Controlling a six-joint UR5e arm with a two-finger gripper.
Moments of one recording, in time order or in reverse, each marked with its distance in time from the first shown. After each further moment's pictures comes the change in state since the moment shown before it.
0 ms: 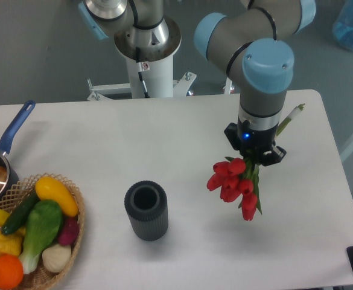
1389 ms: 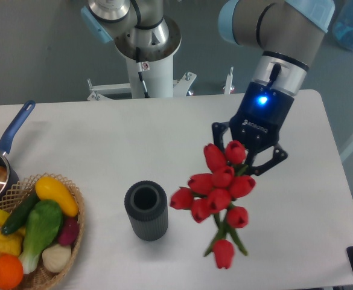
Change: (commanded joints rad) arm 0.055 -0.006 -0.021 0.367 -1.042 -0.290
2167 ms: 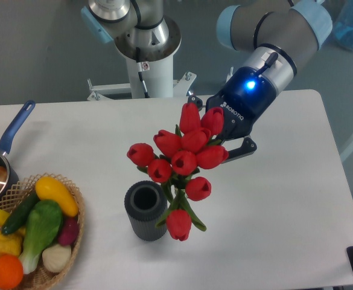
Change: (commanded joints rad) arm 0.012 0.012 -0.066 0.005 -0.305 -0.023
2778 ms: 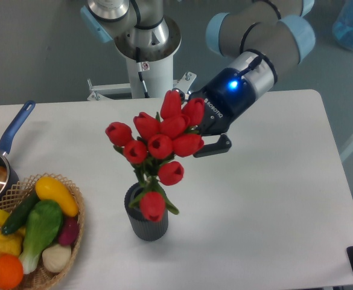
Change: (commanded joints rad) arm -0.025 0.017 -0.140 0.037 -0.147 0.028
